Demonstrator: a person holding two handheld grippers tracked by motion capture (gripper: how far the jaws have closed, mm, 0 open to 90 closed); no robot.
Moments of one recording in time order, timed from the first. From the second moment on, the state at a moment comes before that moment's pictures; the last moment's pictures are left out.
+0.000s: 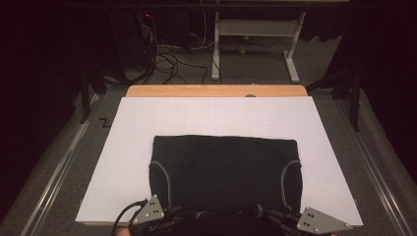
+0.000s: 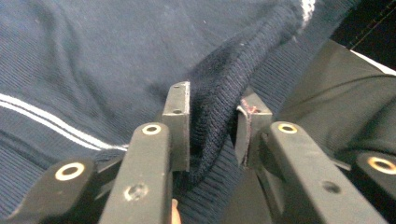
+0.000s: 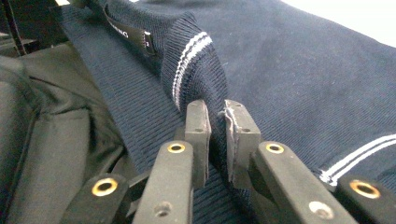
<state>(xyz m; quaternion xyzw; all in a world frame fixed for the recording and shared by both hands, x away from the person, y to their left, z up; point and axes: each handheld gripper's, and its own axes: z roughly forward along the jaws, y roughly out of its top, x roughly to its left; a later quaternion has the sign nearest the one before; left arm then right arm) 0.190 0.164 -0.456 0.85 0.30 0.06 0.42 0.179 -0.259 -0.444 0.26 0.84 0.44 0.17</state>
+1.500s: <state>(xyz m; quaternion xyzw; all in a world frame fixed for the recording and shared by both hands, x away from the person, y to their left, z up) 0.254 0.208 -0.450 0.79 0.37 0.13 0.47 0.233 -0.280 -0.449 0.37 0.77 0.48 0.21</state>
